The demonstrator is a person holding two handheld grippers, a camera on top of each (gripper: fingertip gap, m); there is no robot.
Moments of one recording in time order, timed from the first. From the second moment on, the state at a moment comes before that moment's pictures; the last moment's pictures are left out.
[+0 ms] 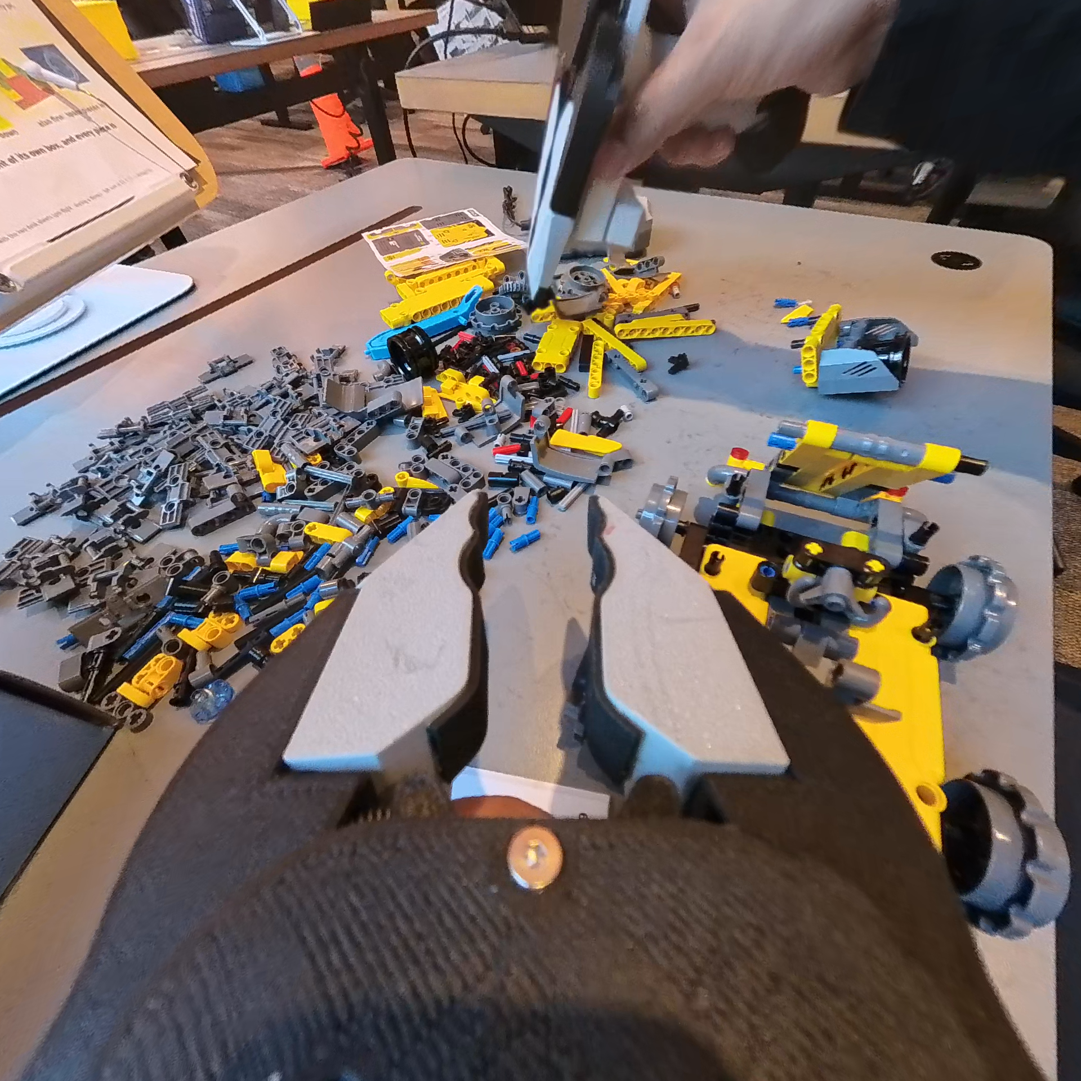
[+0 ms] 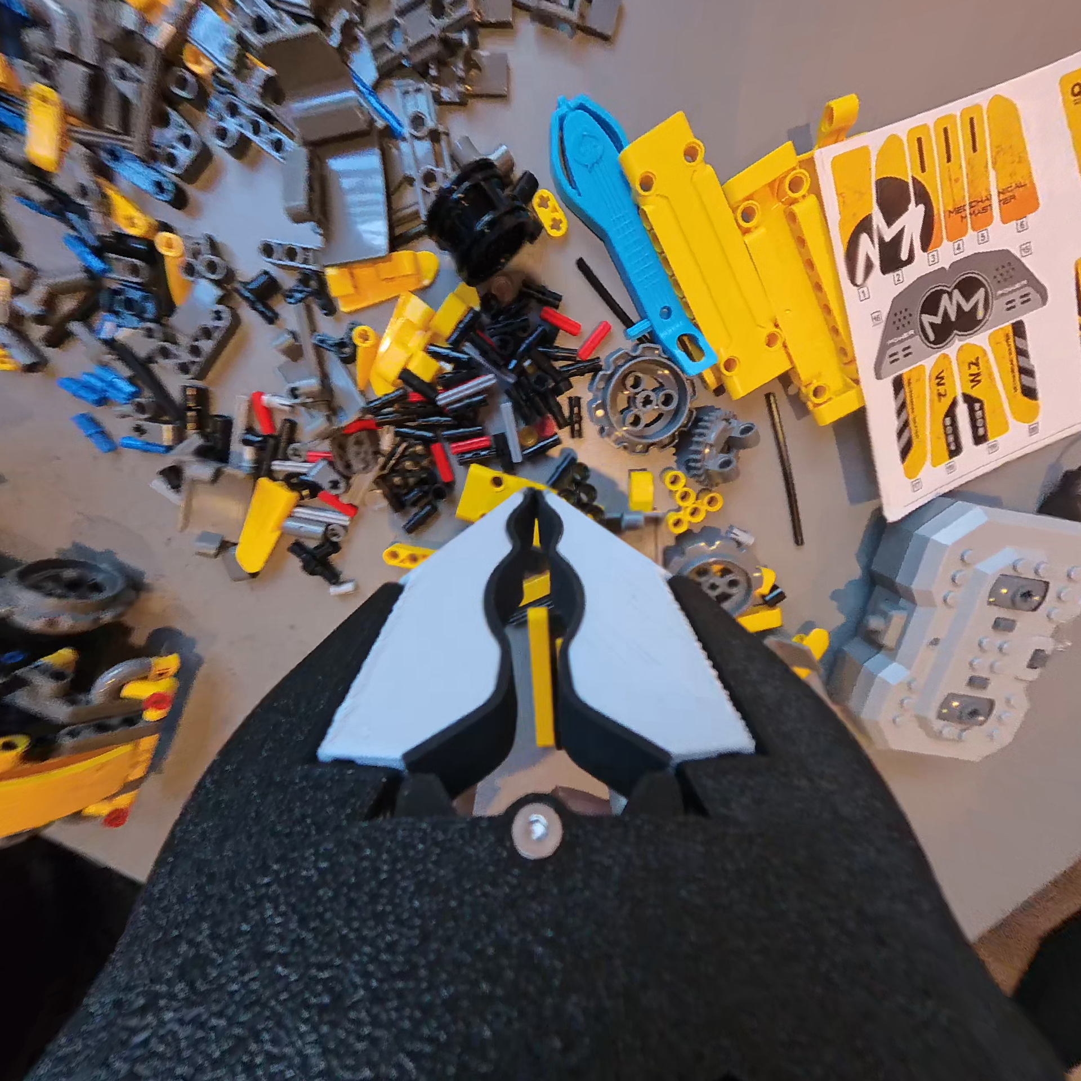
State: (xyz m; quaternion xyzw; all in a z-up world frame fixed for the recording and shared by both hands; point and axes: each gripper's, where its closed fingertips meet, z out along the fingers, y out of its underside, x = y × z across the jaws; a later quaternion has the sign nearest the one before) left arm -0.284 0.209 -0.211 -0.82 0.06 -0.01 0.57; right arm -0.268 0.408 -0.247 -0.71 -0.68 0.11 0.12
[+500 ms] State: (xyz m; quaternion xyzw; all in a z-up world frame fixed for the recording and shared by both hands) left arm -0.284 0.209 -0.210 -0.82 0.06 -0.01 0.58; right arm -0.177 0.309 -0.217 -0.68 -0.69 0.24 0.08
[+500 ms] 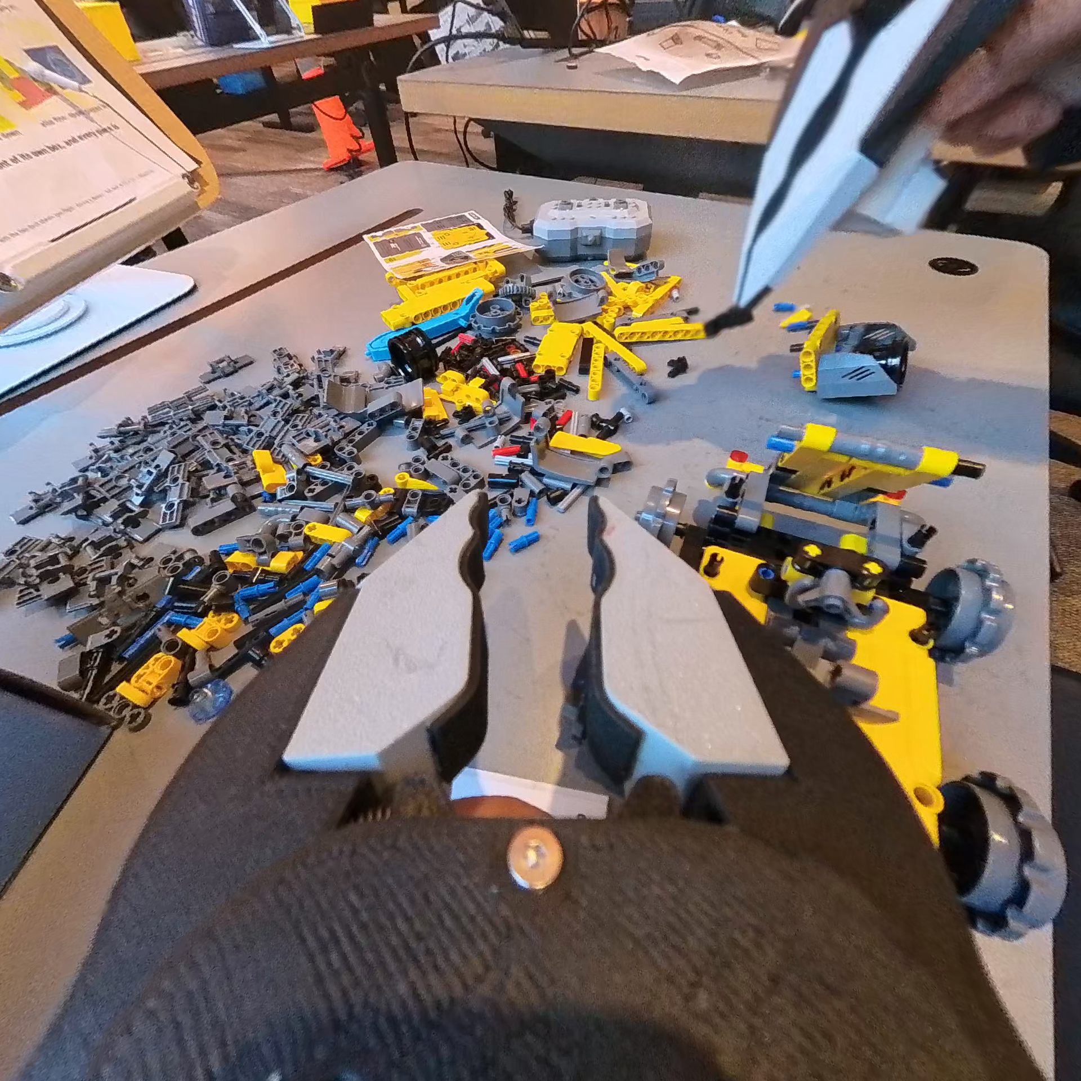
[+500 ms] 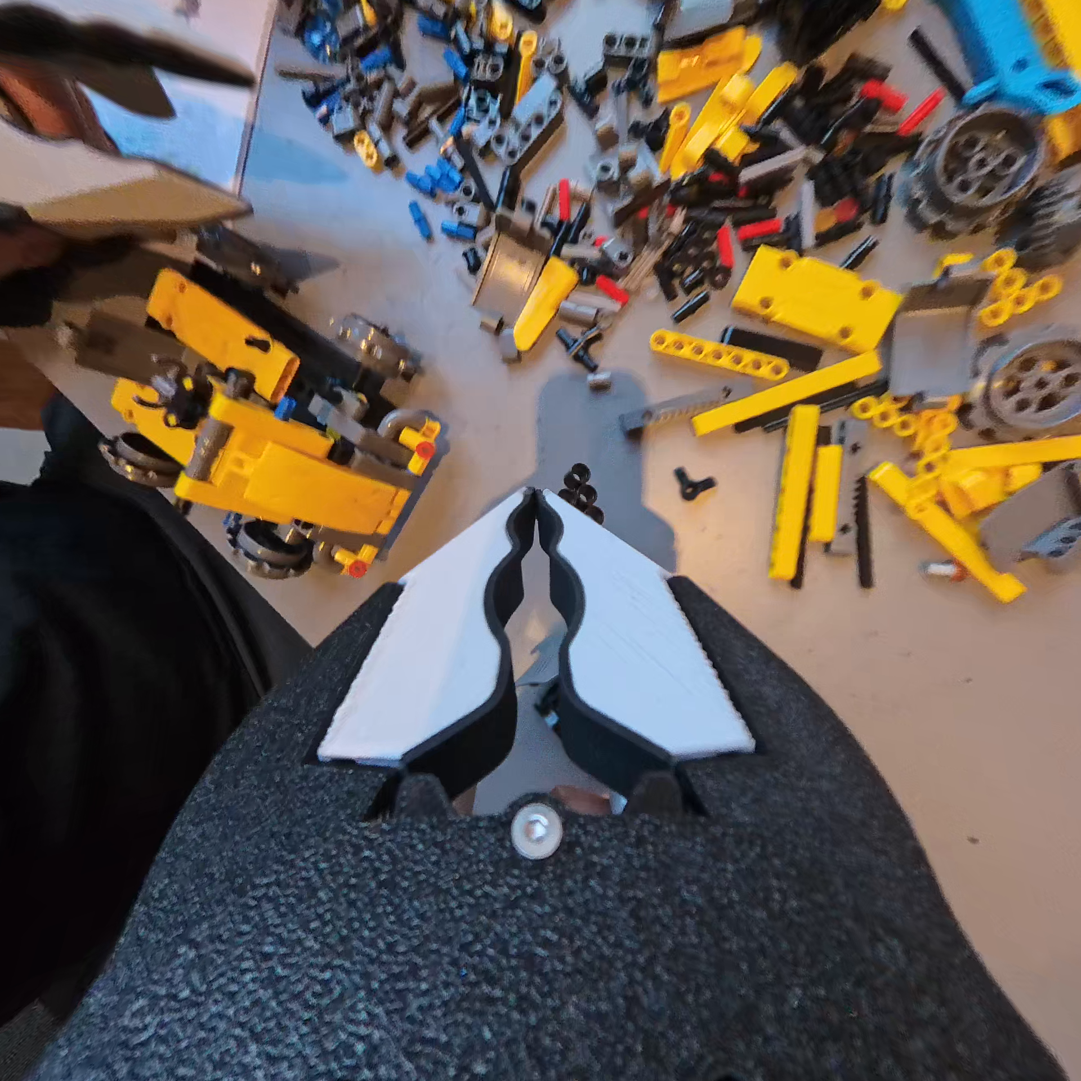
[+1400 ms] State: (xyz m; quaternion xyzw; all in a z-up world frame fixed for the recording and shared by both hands) left arm -0.284 0.209 -0.210 -0.81 0.06 -0.01 0.58; right arm -0.067 0.406 -0.249 -0.79 -0.58 0.15 0.12
